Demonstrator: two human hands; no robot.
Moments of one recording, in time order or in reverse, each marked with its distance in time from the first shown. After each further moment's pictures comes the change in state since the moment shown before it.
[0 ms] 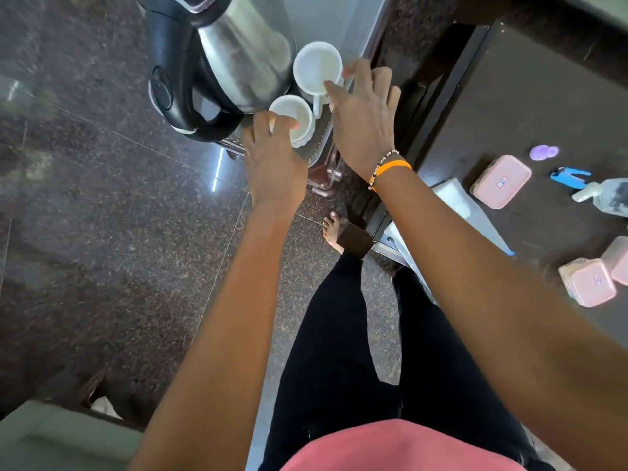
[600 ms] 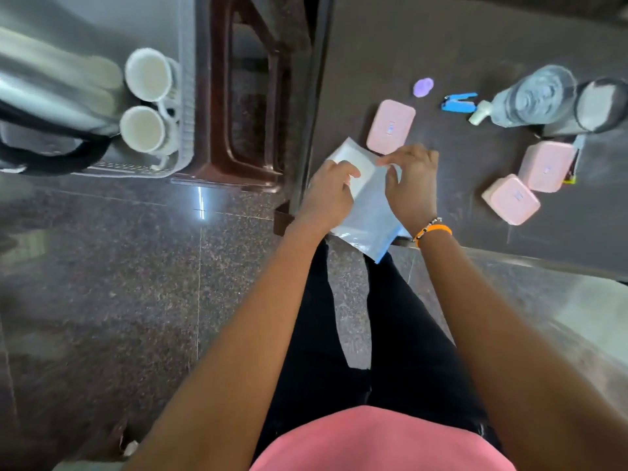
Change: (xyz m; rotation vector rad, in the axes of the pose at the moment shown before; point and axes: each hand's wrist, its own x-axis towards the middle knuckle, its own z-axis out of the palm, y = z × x) left_hand -0.104 0.145 0.135 -0.191 -0.598 0.255; right_hand -0.183 0.217 -0.004 0.382 0.053 0.503
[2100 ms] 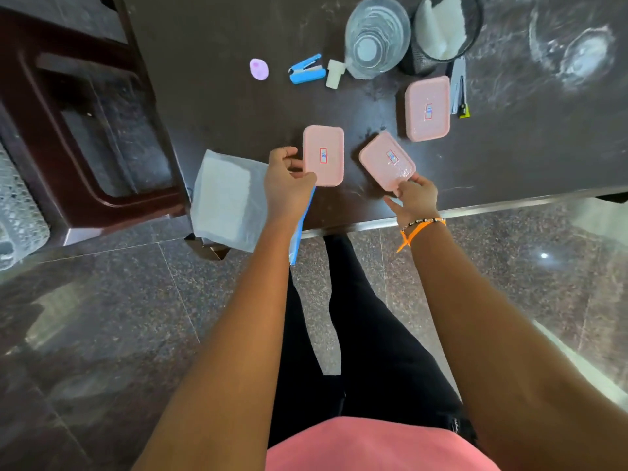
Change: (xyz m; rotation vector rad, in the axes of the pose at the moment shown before) left_hand 0.054 0.096 0.156 -0.183 0.085 -0.273; right_hand -0.016 0.226 -0.038 1.189 0.172 1.215
